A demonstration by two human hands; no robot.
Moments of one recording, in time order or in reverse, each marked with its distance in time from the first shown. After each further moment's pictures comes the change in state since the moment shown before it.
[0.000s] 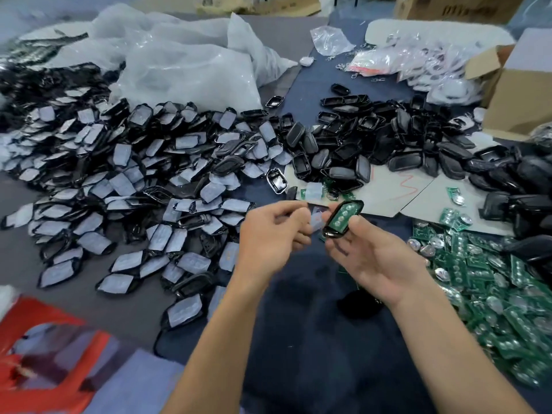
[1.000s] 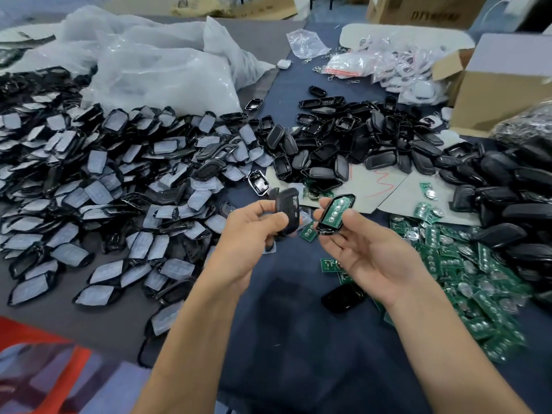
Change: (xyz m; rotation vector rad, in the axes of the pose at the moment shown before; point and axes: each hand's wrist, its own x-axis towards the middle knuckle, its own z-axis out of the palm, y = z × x) left_hand -0.005 0.018 -0.011 -0.125 -0.134 -0.072; right_hand -0.022 -0.018 0.017 0.010 0.068 -0.057
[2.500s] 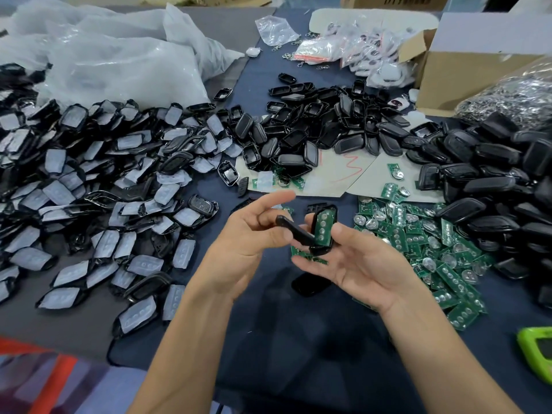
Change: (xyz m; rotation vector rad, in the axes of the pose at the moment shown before) left_hand -0.006 -0.028 0.031 -0.242 -0.419 0.134; right_hand -0.032 0.001 -0.042 0.055 -0.191 0.127
